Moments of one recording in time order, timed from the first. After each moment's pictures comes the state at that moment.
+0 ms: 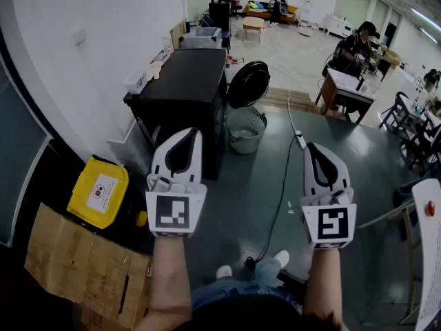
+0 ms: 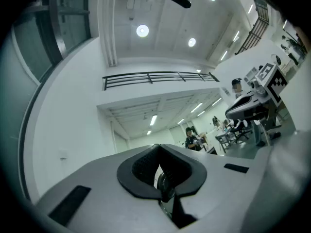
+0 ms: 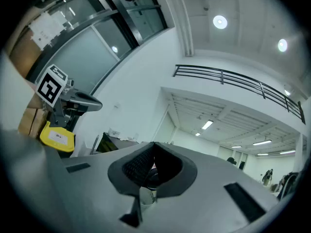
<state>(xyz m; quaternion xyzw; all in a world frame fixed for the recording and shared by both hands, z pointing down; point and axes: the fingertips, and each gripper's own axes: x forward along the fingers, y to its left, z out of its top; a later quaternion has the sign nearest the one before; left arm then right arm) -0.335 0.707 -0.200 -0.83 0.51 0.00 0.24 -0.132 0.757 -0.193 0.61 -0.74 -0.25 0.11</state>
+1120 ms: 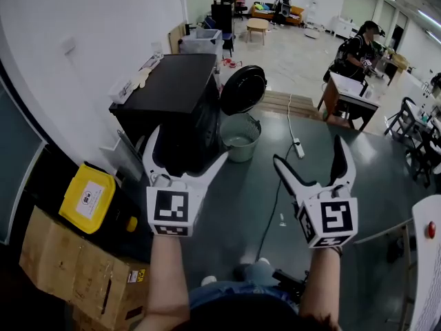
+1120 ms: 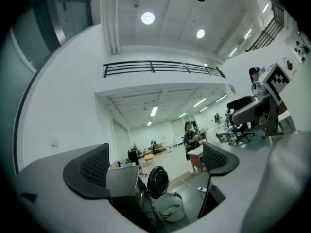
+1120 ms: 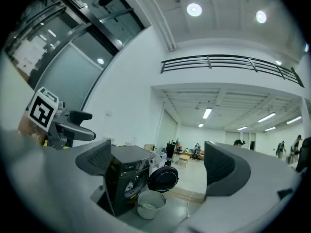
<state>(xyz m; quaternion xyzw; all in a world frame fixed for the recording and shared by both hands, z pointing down) -0.222 0.637 -0.179 -0.83 0.53 -0.03 0.17 -0.015 0.681 -0.193 0.62 -0.77 -0.14 0.03</state>
